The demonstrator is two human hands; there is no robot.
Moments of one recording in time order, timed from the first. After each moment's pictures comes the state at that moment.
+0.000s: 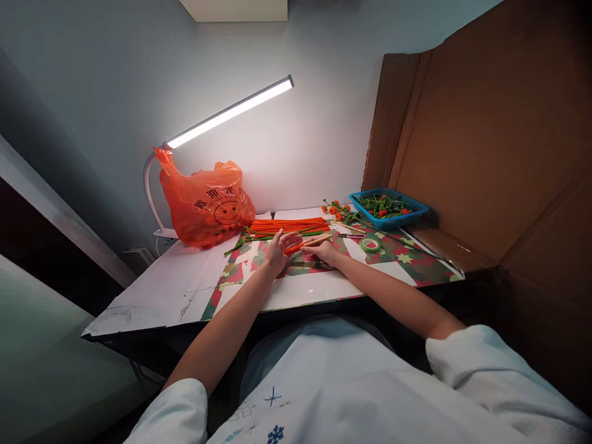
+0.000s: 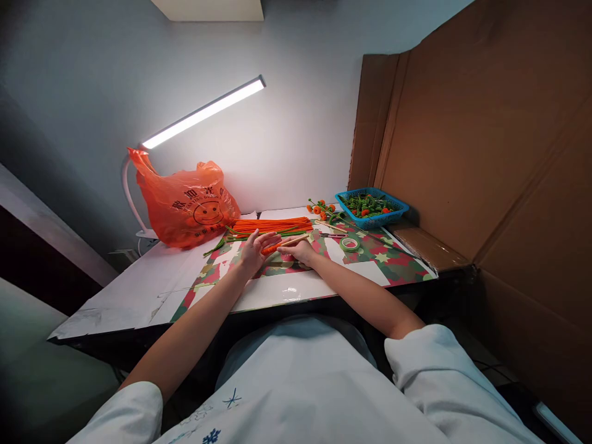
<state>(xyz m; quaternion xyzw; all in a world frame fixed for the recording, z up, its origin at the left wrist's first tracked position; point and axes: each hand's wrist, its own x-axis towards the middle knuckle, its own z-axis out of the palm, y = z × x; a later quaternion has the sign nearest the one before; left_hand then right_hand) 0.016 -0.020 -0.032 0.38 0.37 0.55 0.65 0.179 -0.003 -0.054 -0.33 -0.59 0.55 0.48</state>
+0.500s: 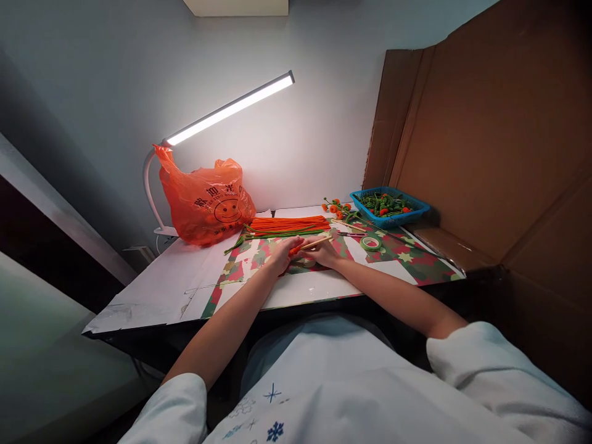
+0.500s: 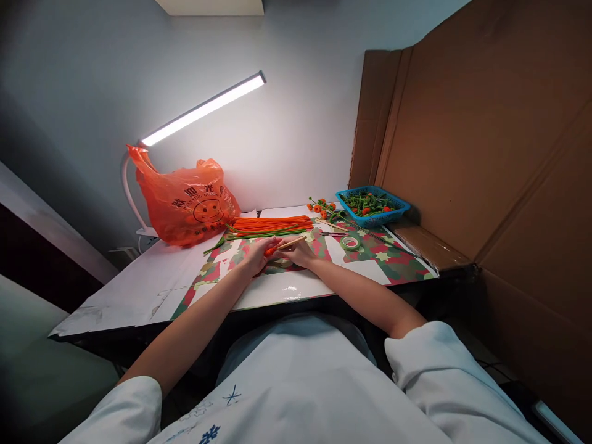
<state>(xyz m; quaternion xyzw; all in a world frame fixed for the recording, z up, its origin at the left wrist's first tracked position) 0.024 -0.017 -0.046 0.44 0.41 0.52 0.61 0.177 -0.009 -0.055 -0.26 -0.74 0.39 0.48</state>
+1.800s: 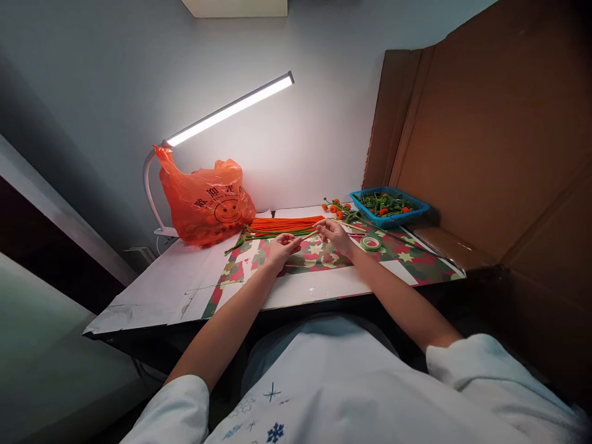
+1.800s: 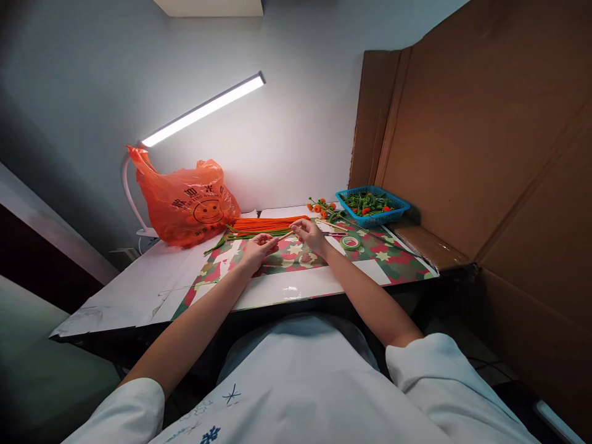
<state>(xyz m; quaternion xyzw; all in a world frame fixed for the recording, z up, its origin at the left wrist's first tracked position) 0.022 -0.008 -0.051 0.47 0.42 0.58 0.52 0.209 0.007 -0.034 -0.30 -0.69 0.42 0.51</state>
